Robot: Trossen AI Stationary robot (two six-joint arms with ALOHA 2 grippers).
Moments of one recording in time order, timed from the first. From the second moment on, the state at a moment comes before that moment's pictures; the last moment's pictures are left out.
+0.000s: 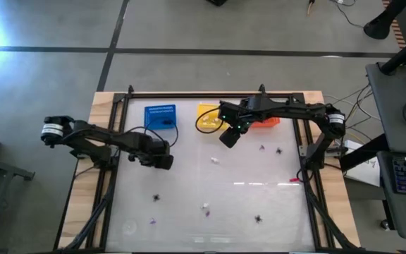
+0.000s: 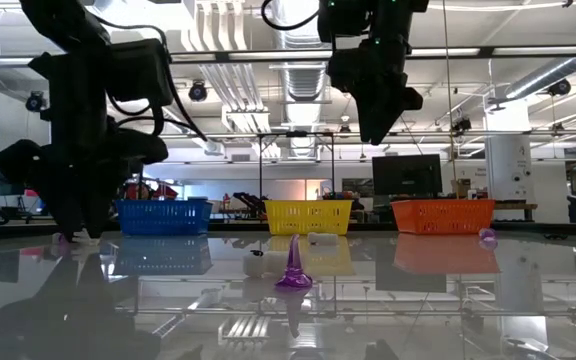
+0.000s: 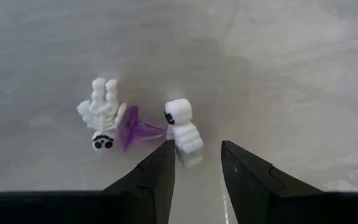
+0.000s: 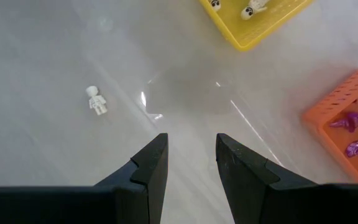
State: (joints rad) left arm 0.03 1.37 0.63 -0.65 0.07 -1.32; right arm -0.24 1.73 1.53 -1.13 0.02 0.46
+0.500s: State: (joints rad) left arm 0.04 1.41 0.63 -0.66 0.01 -1.26; right arm -0.24 1.73 1.53 -1.13 0.02 0.46
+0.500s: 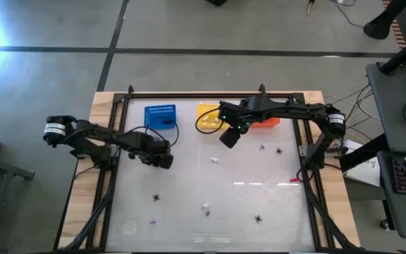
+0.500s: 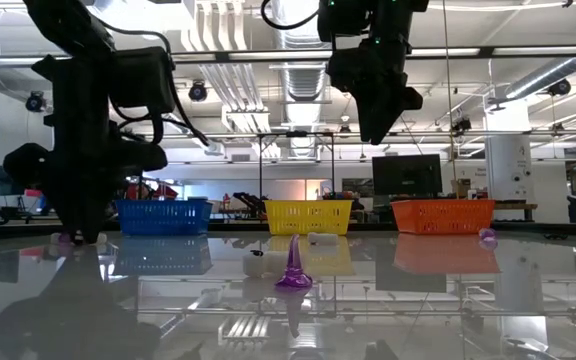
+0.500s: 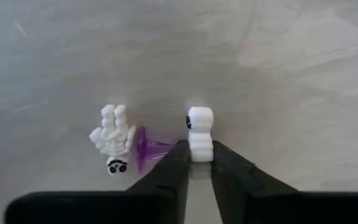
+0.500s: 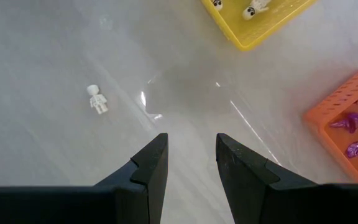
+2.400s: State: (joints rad) left arm 0.52 1.81 1.42 -0.58 0.09 -0.12; right arm -0.39 1.60 1.53 -1.08 0.16 0.34
